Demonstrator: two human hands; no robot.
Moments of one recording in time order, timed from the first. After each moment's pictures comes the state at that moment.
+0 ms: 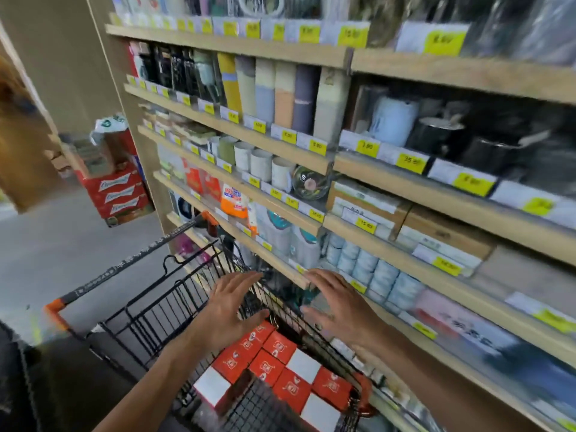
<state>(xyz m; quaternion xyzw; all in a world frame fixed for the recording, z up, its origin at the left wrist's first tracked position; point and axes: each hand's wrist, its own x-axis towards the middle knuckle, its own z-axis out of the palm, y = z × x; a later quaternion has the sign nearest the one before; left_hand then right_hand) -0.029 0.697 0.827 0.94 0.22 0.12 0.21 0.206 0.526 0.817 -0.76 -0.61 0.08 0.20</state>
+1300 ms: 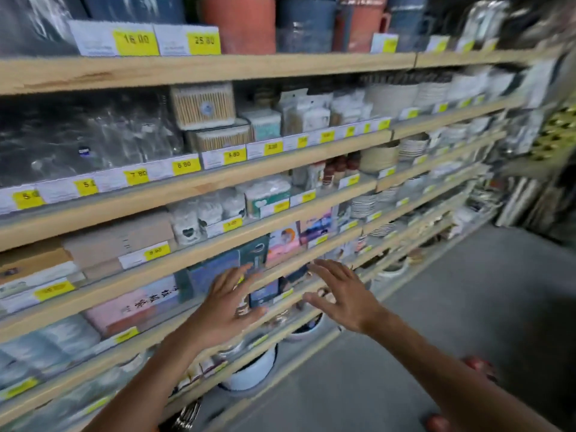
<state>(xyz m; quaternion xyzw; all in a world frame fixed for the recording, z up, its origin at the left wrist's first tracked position) 0.244 0.279 0.835 0.88 -0.40 -0.07 0.22 0.128 -0.007 0.835 -0.98 -0.01 -0.09 0.20</state>
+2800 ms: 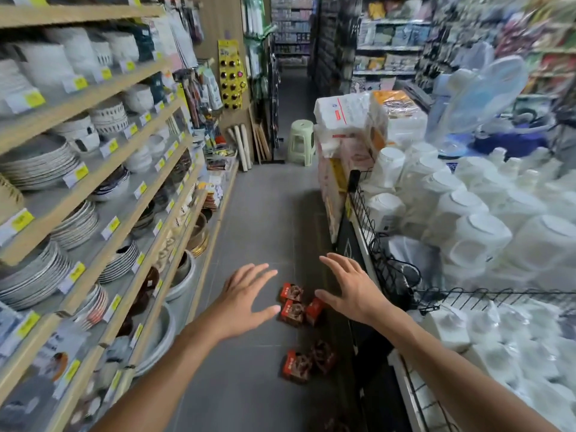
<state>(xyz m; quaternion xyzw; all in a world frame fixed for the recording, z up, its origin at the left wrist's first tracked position) 0.036 -0.325 0.804 0.58 -0.78 -0.17 0.12 -0.249 -0.384 0.803 -0.84 0.52 -0.12 0.14</state>
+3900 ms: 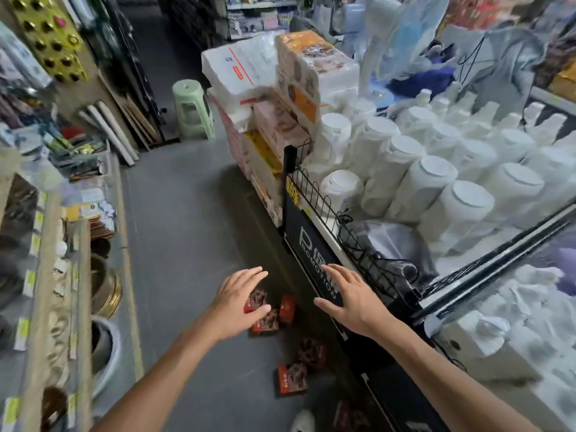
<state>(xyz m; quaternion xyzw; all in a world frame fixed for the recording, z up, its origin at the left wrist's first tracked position) 0.069 -0.669 0.686 0.40 -0.87 -0.25 0.10 -0.217 -0.562 0.730 -0.66 0.71 -0.09 0.22</state>
